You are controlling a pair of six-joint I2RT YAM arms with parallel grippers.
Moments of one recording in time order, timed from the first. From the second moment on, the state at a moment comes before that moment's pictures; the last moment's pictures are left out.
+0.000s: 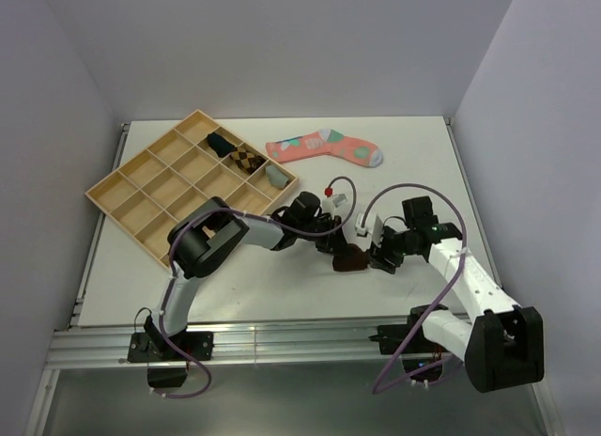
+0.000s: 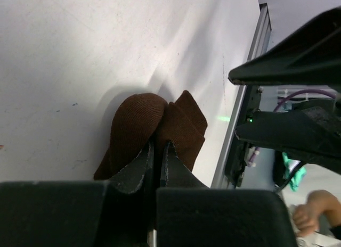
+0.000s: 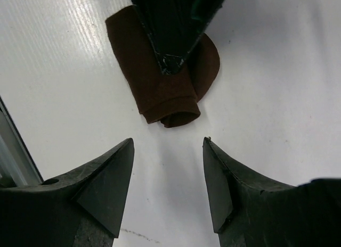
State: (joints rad) left arm -0.87 2.14 1.14 0.45 0.65 -0.72; right arm 0.12 1.05 0.62 -0.73 -0.59 -1.00
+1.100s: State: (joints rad) left arm -0.79 2.24 1.25 0.31 0.90 -0.79; right arm 0.42 1.07 0.53 -0.52 -0.45 -1.04
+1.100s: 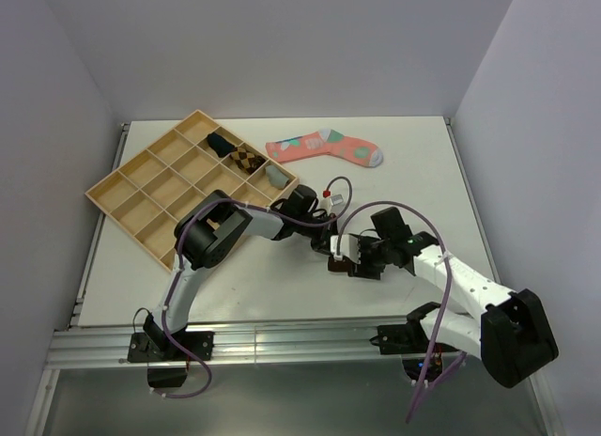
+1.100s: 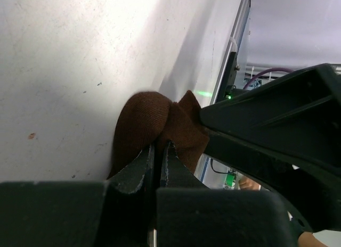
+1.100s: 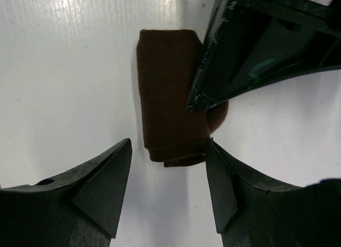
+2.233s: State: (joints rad) left arm -0.76 2.28 1.26 0.30 0.98 -0.87; right arm 0.51 1.43 0.74 -0.62 -0.36 -0.93
